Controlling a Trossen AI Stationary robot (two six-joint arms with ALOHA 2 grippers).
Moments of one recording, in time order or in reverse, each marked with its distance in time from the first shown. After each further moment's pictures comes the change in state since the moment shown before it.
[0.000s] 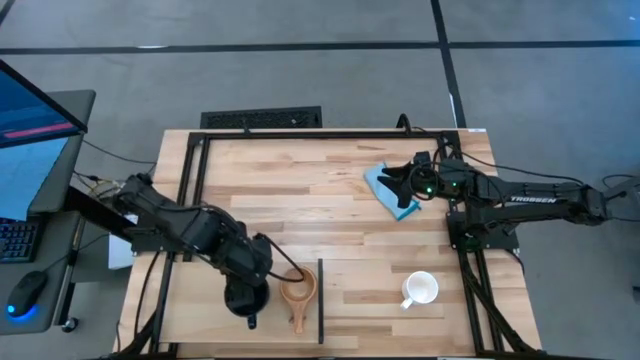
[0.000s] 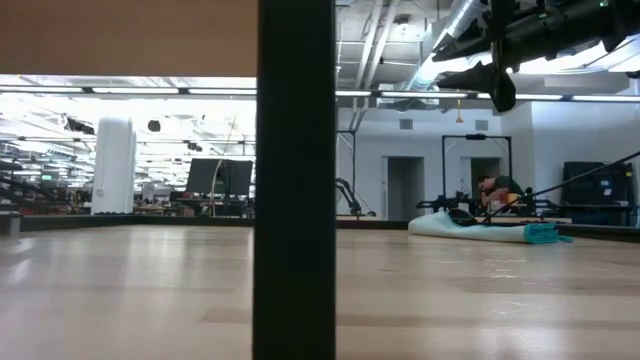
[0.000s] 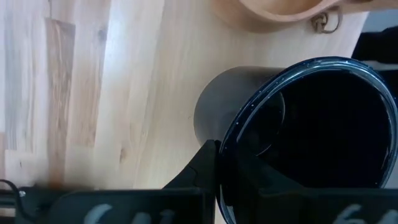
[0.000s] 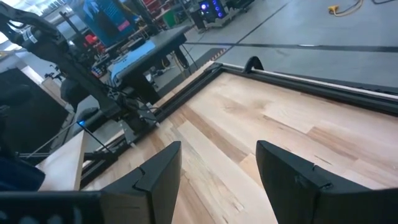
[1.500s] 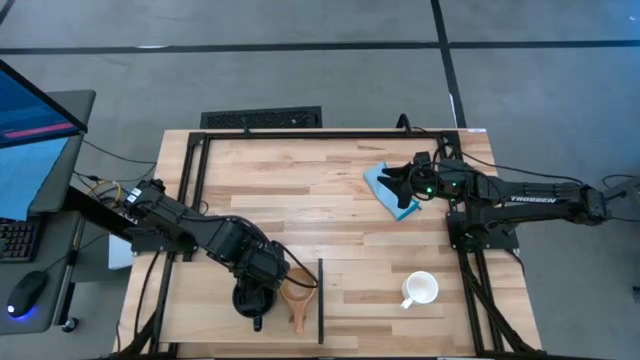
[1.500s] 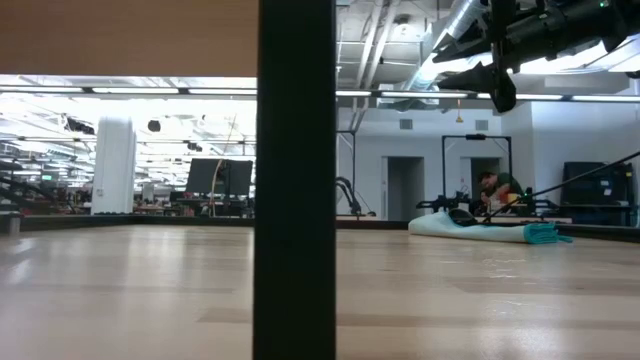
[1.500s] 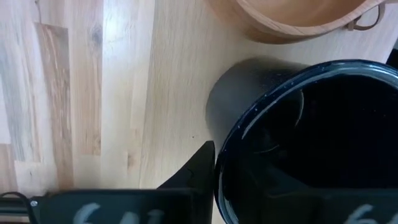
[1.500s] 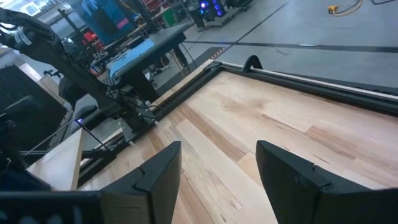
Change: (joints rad) left arm 0.027 0.097 0.000 0.004 0.016 0.090; right arm 0.000 0.000 0.000 -0.007 0.000 -0.009
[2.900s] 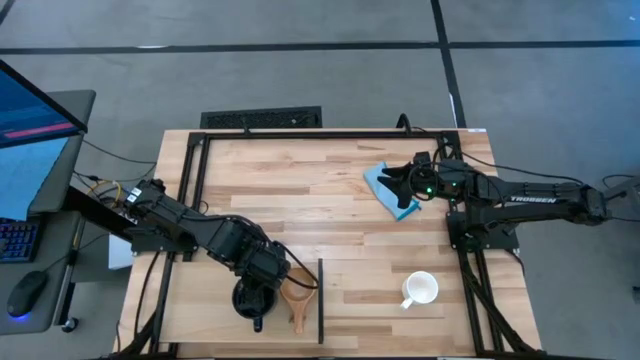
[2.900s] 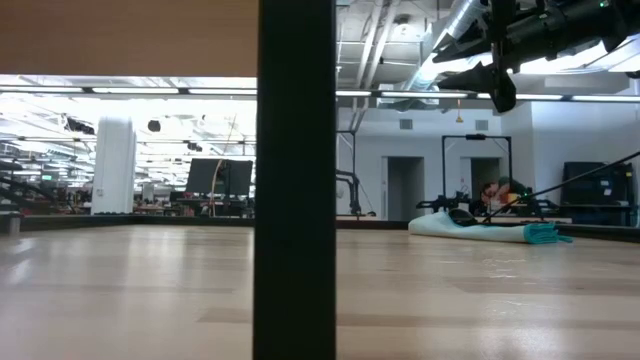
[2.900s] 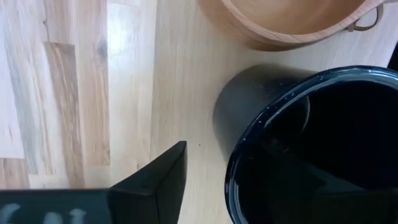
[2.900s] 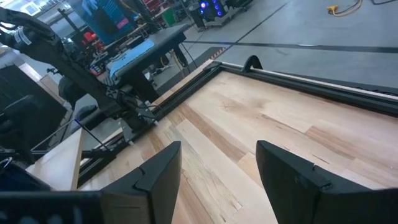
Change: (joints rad) left arm 0.000 0.000 0.000 0.009 -0.022 0.064; right arm 0.000 0.000 0.000 0.000 0.000 -0.001
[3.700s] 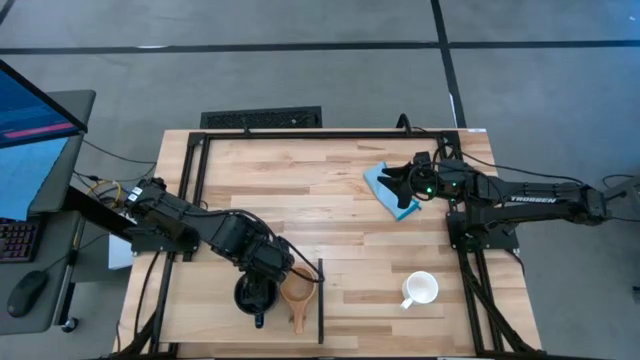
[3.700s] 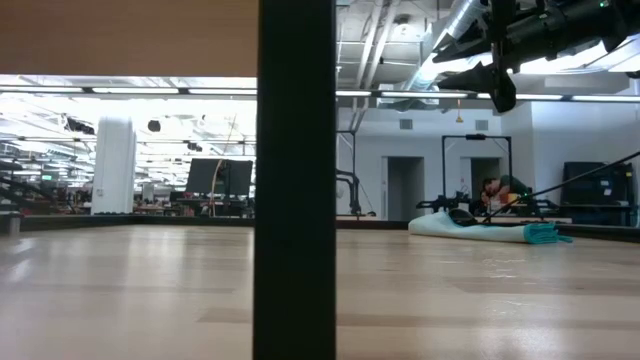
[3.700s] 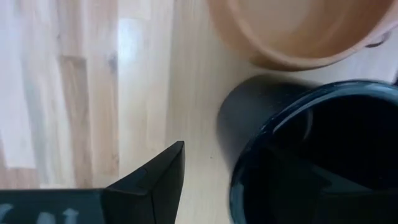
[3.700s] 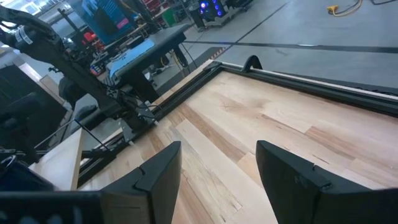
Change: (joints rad) left arm 0.034 0.000 0.000 0.020 -0.015 0.043; right arm 0.000 0.000 0.000 0.000 0.000 0.000
